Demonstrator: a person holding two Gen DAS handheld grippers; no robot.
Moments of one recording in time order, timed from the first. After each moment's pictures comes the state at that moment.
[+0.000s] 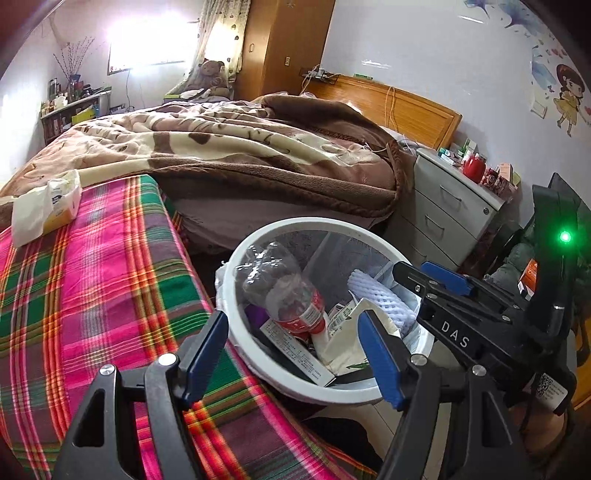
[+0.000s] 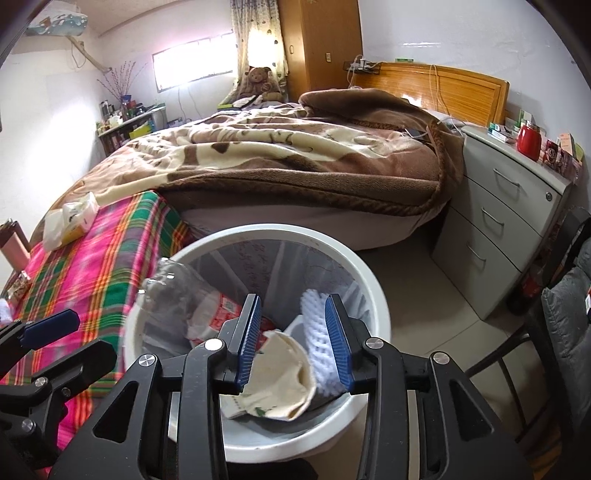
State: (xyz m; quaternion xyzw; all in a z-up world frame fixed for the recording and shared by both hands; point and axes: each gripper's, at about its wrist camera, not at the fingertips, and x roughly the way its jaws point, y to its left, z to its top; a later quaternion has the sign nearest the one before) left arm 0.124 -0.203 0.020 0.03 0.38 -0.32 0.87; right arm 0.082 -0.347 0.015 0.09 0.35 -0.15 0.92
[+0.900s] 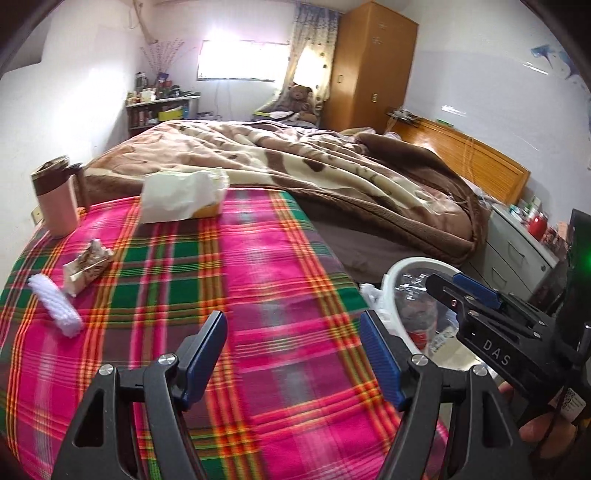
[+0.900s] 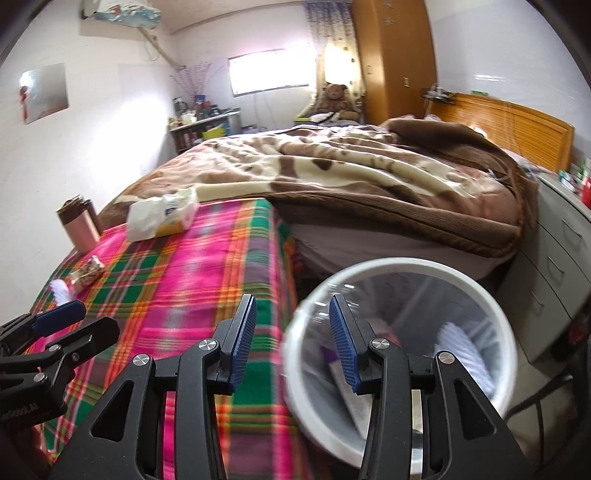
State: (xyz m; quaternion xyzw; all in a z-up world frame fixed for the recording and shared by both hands) left arm 0.140 -0.056 0.029 -0.02 0.35 -0.17 0.92; right arm 0.115 -0.240 0.032 0.06 0.32 -0.02 0.95
